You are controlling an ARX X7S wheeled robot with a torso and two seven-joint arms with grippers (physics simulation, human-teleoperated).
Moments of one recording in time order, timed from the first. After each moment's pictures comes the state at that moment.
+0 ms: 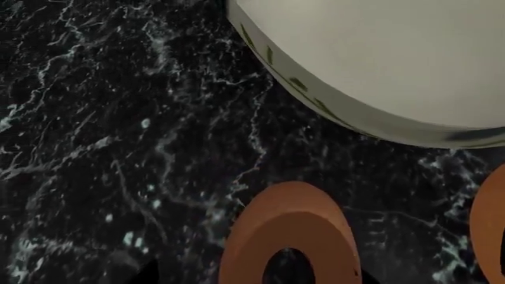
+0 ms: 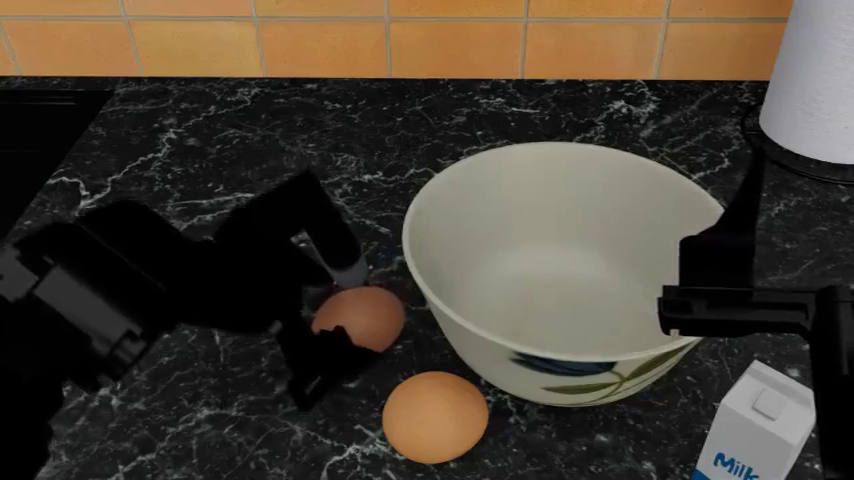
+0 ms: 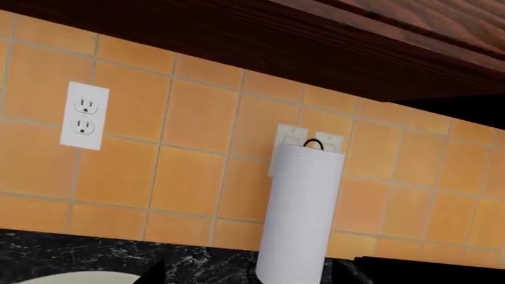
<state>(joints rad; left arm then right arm) -1.42 0.00 1.39 -1.30 -0.73 -0.36 0.79 0.53 0.59 0.16 -0.80 0.59 1.05 0.36</state>
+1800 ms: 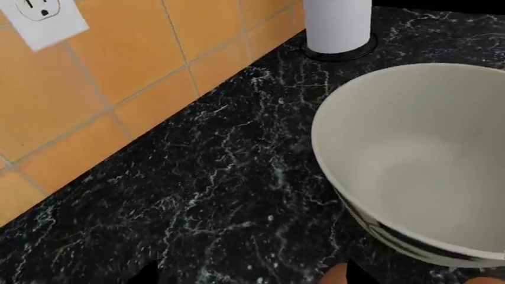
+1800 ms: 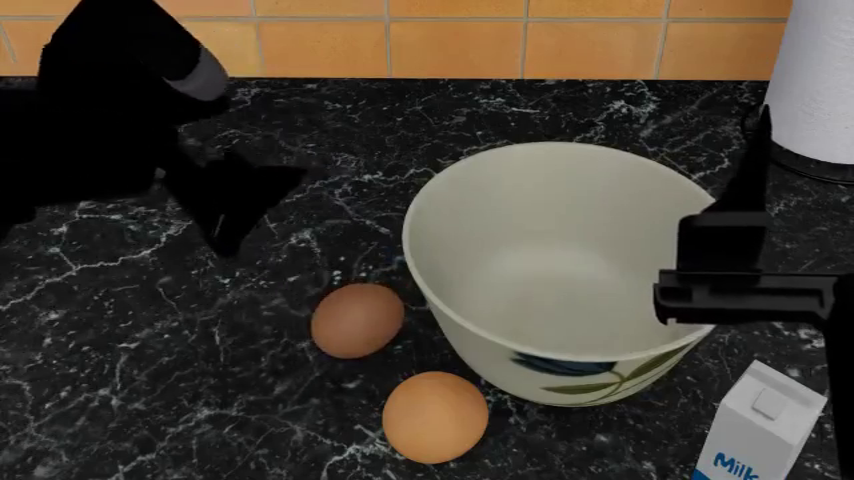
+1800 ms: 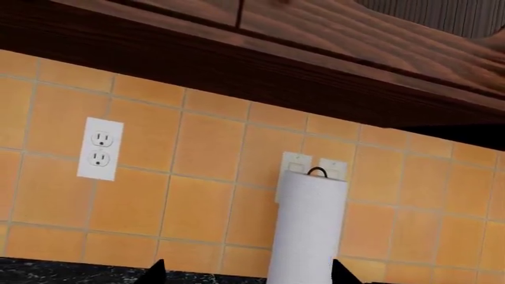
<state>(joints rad) -1.52 -0.45 1.03 -0.50 -0.89 -0.75 0.41 0.62 0.60 0.25 -0.91 0.77 1.19 0.43</state>
